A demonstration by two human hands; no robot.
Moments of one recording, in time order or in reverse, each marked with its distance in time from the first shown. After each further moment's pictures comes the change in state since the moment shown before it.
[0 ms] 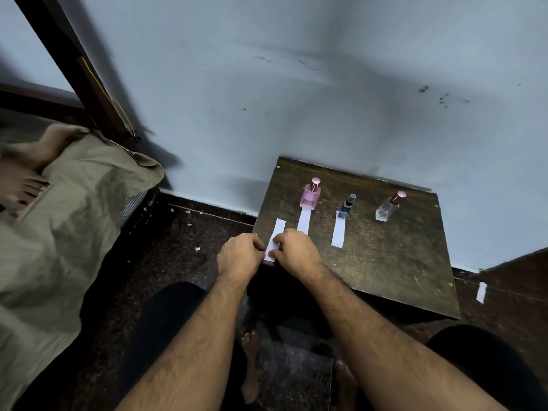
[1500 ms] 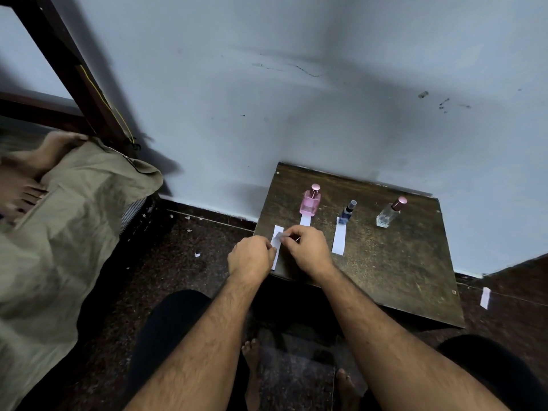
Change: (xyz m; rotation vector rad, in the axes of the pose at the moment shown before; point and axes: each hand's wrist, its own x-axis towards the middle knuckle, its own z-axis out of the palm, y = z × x) left_hand 0.008 0.021 0.008 0.165 0.008 0.093; right_hand 0.007 0.016 -0.012 0.473 0.168 0.193
